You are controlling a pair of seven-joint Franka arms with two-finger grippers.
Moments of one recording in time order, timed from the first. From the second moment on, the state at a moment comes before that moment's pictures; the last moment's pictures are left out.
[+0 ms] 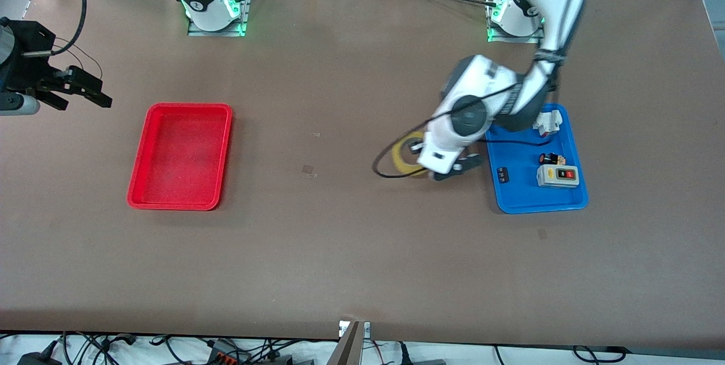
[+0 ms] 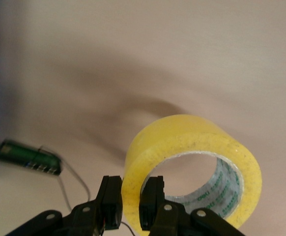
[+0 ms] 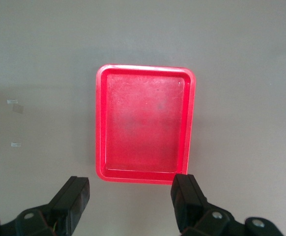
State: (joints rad) left arm -0.53 0.58 -0.09 -1.62 -0.12 2.08 -1.00; right arm -0.04 0.00 0.01 -1.70 0.01 1.66 -0.05
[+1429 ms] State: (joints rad) left arm -0.29 0.29 -0.04 -1.58 -0.16 1.66 -0.68; right arm 0.36 0.44 0.02 -1.57 0.10 1.85 0.09
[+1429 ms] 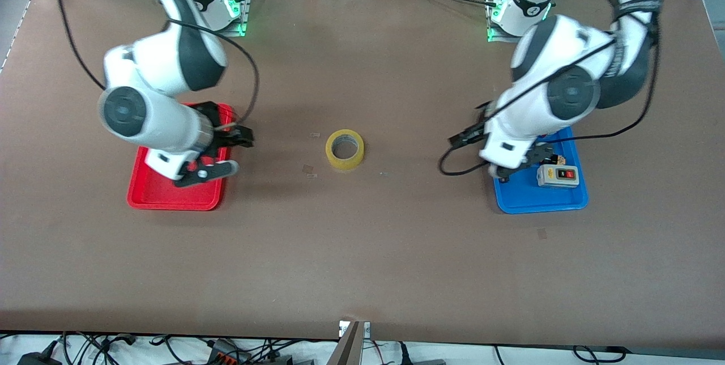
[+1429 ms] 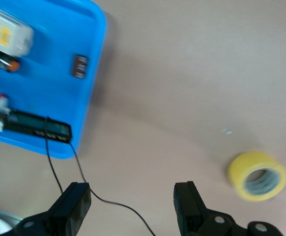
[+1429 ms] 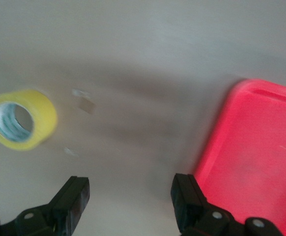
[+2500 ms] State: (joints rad) left arm 0.01 0.00 -0.04 -1.51 0.00 1.52 0.06; right arm 0.64 0.75 0.02 -1.48 0.10 2.08 0.49
